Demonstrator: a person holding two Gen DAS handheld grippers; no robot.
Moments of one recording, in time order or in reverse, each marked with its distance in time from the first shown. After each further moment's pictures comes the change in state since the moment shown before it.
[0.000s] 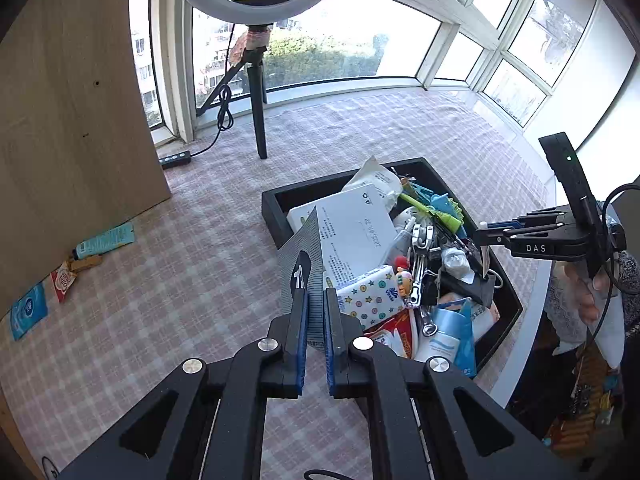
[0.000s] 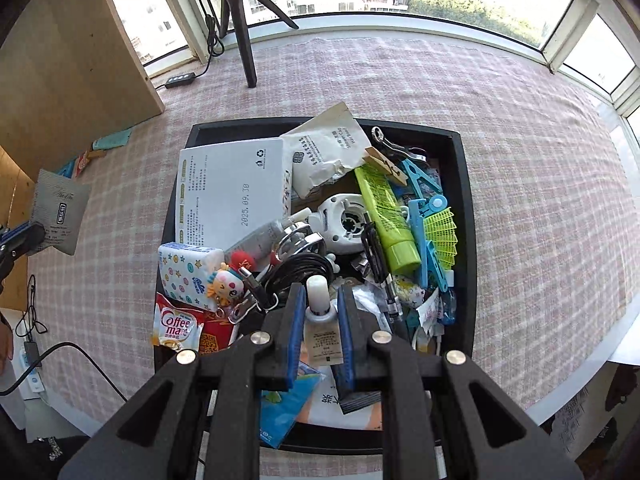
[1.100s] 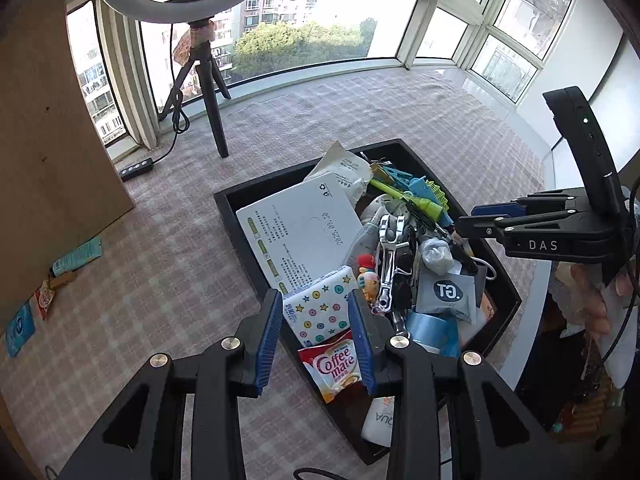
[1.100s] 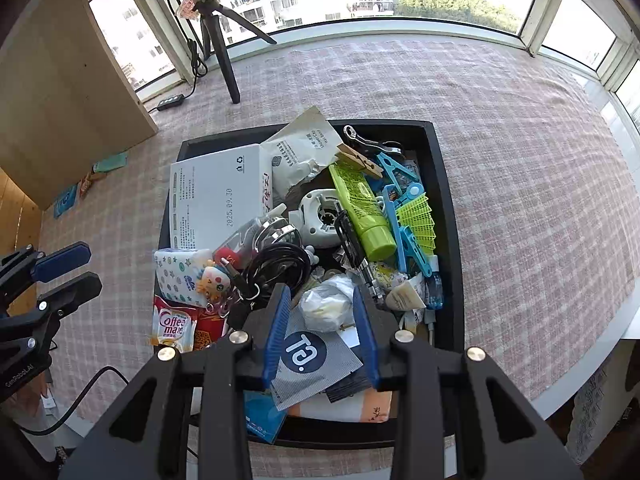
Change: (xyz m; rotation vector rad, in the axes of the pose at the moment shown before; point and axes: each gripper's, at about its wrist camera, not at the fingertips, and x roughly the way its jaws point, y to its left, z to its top) left arm 0.020 -0.033 0.007 0.087 0.038 0.010; right arm -0.015 0.000 -0.012 -0.051 -0.064 0.054
